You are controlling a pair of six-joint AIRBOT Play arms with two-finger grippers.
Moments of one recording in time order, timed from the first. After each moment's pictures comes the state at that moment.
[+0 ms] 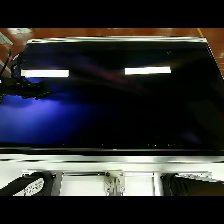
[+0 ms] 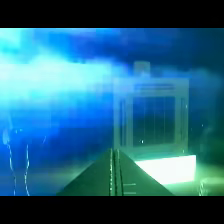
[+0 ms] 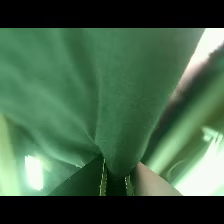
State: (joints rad) left arm 0.02 -1.15 1.25 1.18 -1.17 -1.53; right arm -1.37 -1.63 1.25 -1.01 1.42 1.30
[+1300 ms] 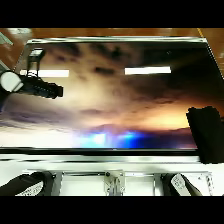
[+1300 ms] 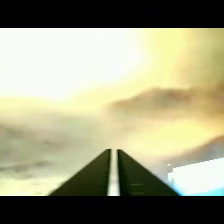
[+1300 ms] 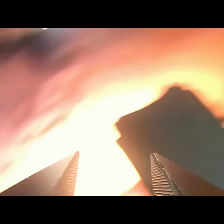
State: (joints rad) left arm -0.30 -1.18 1.33 1.57 -1.19 -1.62; right arm -0.67 -1.01 1.19 -1.18 1.11 1.24
